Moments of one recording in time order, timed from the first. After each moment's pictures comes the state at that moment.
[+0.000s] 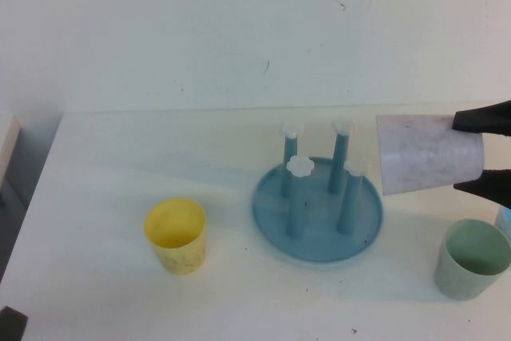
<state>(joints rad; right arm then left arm) -0.18 1.40 -0.77 1.47 1.25 -0.43 0.00 -0.01 0.03 -0.98 0.24 -0.09</state>
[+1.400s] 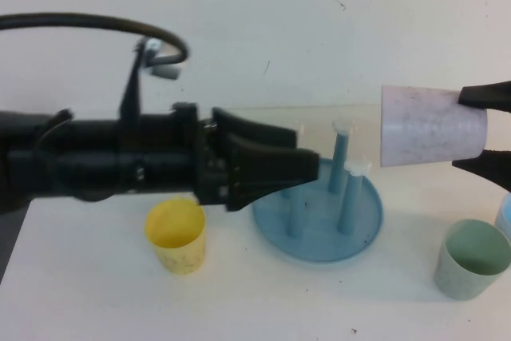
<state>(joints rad) -0.18 1.40 -0.77 1.56 1.24 -0.45 -0.25 1.46 -0.92 -1.66 1.17 1.49</state>
